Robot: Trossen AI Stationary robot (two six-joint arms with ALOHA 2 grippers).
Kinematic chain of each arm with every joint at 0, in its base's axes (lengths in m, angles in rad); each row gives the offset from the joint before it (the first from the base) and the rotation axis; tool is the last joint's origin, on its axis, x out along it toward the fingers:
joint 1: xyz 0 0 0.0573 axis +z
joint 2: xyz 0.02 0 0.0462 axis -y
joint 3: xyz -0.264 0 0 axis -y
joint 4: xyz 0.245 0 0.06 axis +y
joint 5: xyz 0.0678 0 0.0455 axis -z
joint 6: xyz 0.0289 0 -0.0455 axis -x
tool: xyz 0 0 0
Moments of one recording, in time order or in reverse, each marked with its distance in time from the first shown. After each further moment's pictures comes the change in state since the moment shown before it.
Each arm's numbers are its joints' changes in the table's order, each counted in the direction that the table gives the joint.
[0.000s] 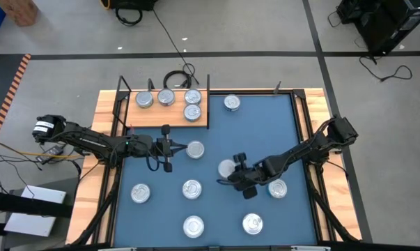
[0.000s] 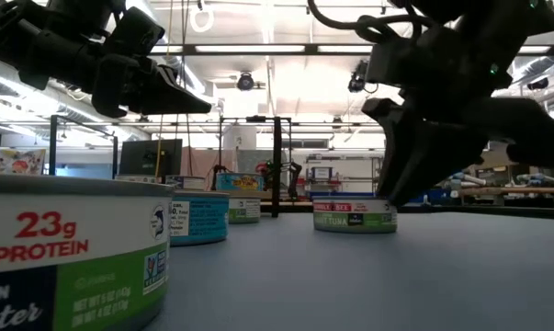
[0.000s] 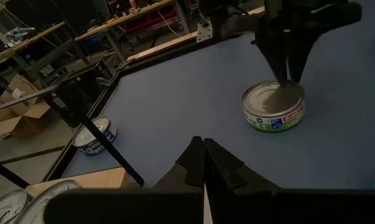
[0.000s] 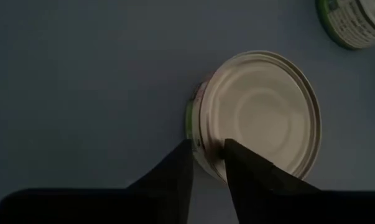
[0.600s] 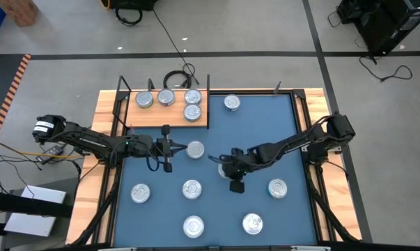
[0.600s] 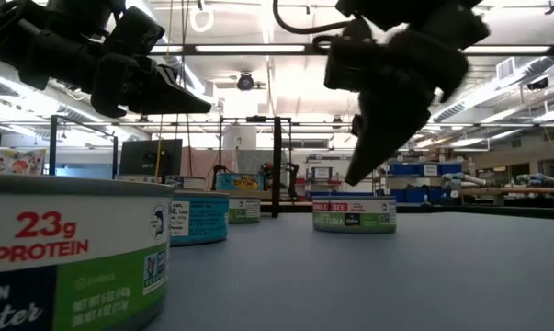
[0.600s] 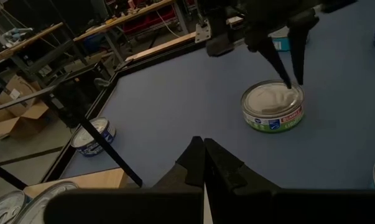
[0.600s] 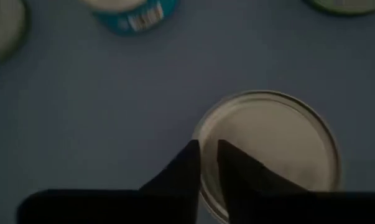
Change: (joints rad) left arm 0.000 0.000 0.000 0.000 0.006 0.000; right arm -0.151 0.000 0.073 -0.042 -0.292 -0.344
